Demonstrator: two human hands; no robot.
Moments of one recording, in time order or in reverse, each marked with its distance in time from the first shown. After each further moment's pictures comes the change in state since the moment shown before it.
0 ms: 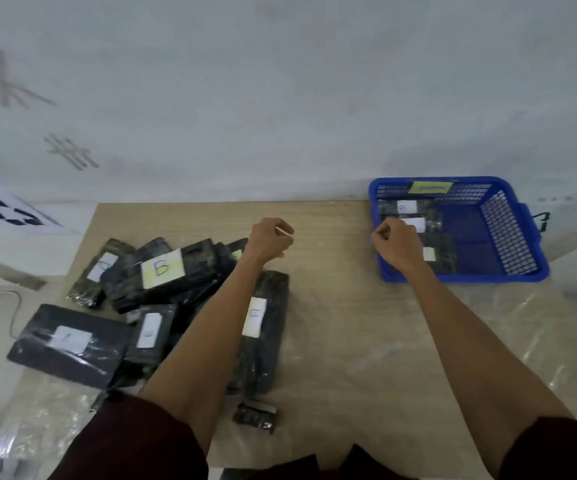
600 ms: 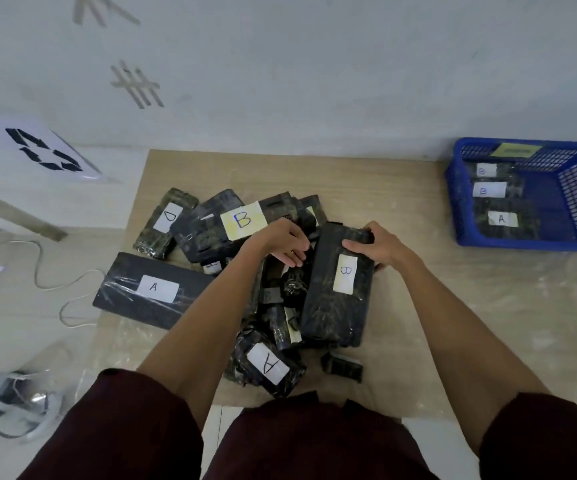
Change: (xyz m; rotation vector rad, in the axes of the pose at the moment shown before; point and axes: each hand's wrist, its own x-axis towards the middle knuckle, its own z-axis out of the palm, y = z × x) left_hand -0.027 -0.135 -0.119 0.012 -0.527 -0.194; right_hand -0.079 -0.119 0.149 0.114 -0.565 0.268
